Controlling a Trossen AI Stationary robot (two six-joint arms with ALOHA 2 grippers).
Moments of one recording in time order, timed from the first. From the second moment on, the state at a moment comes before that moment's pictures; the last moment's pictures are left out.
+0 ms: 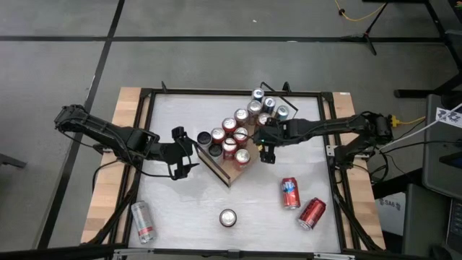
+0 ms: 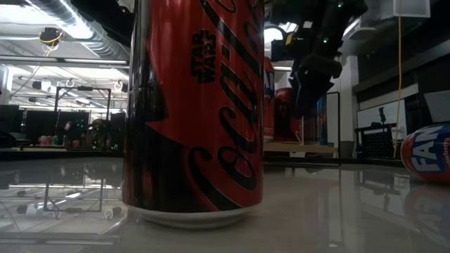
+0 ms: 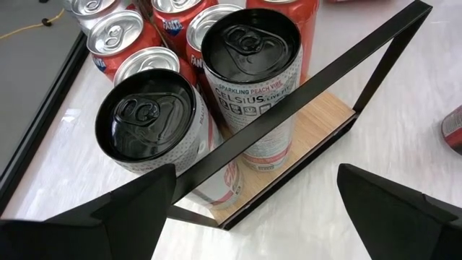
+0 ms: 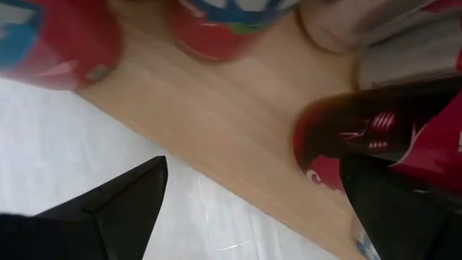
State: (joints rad) left arm -0.30 1.10 0.92 -0.65 -0.45 -0.25; right arm -0.05 1.57 1.13 -0.76 0.22 0.02
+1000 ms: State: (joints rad) left arm -0.30 1.10 0.92 -0.64 -0.45 -0.25; right arm 0.00 1.56 1.36 -1.05 0.22 0.03
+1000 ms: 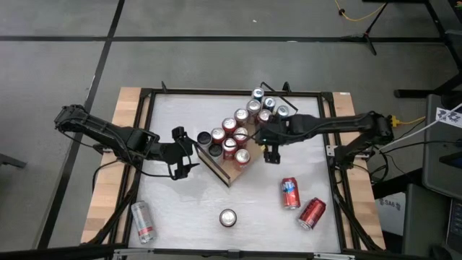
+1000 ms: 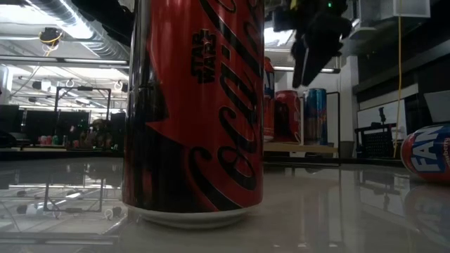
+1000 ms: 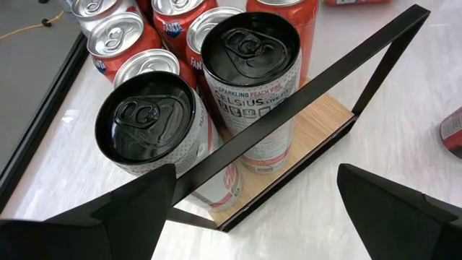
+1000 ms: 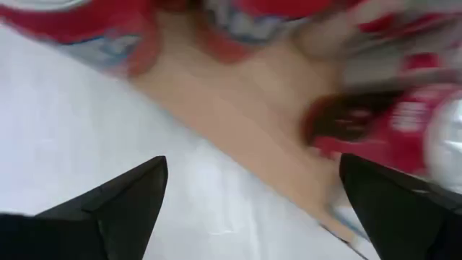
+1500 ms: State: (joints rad) left arm -0.30 1.10 0.92 -0.64 -0.45 -0.26; right arm -0.03 1.56 1.51 -1.13 0.48 -0.11
